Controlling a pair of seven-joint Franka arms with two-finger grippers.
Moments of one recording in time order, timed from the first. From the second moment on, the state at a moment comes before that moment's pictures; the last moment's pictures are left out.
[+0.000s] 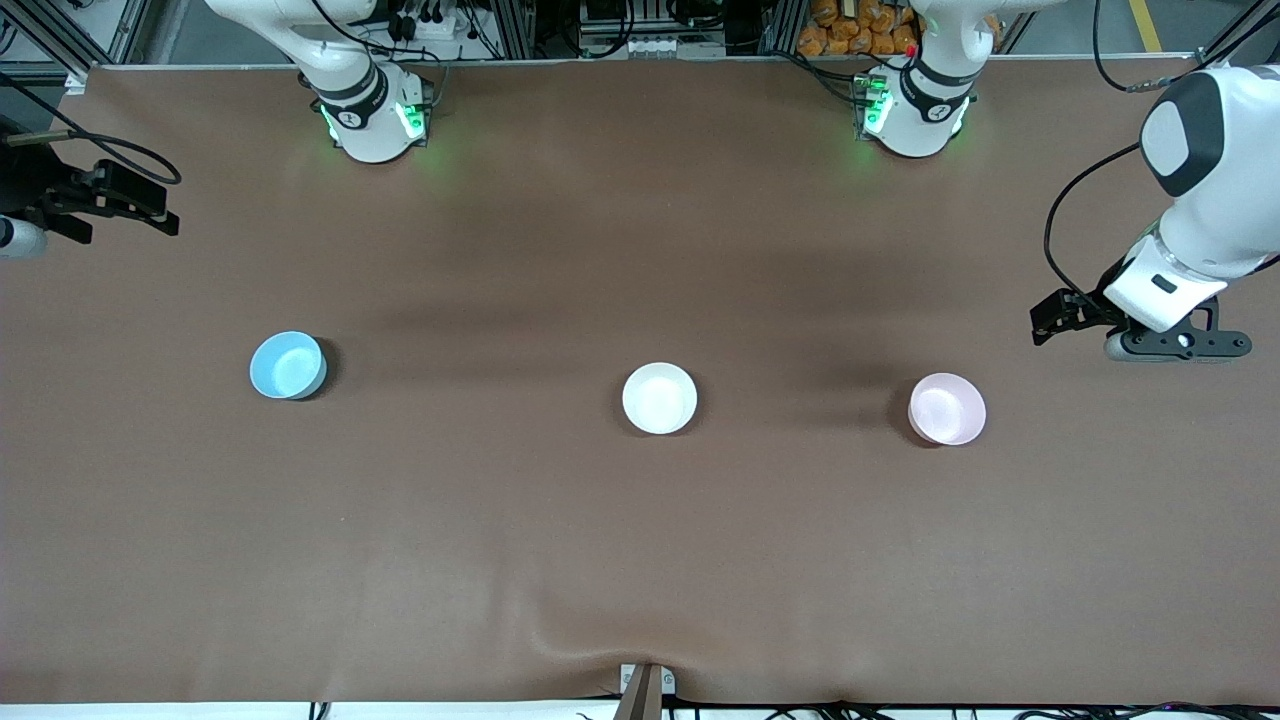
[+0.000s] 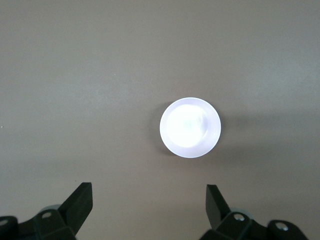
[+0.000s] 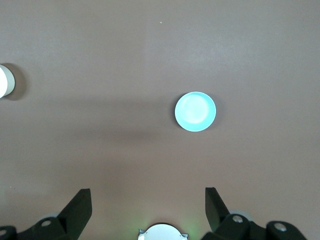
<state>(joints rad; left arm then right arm) 0.07 -0.02 -0.06 -2.07 0.01 2.13 0.06 -0.03 -0.02 0.01 -1.52 0.05 1.39 -0.06</state>
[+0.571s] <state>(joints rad) 0.11 -0.01 -0.06 -2.14 0.01 2.23 0.13 -0.03 -0.02 0.01 -1.52 0.05 1.39 -0.06</state>
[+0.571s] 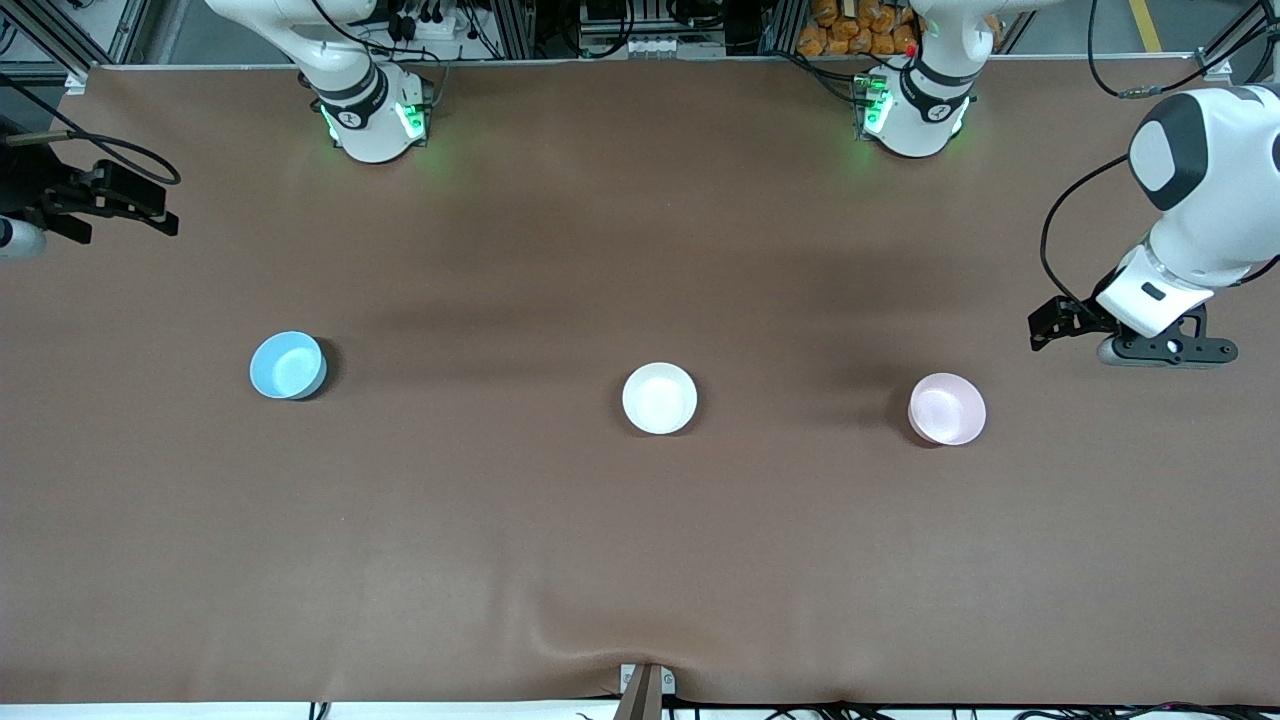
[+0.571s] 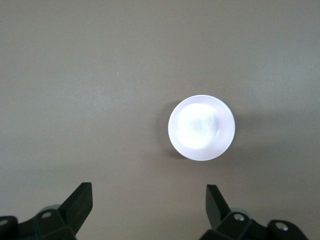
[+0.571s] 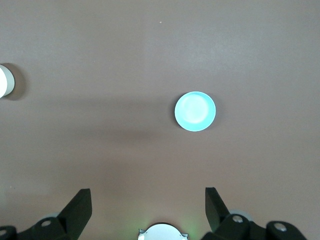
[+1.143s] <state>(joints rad) 0.18 0.11 -0.06 -2.19 -0.04 2.41 0.22 -0.03 -0.02 0.01 -1.52 0.05 1.38 -0.06</state>
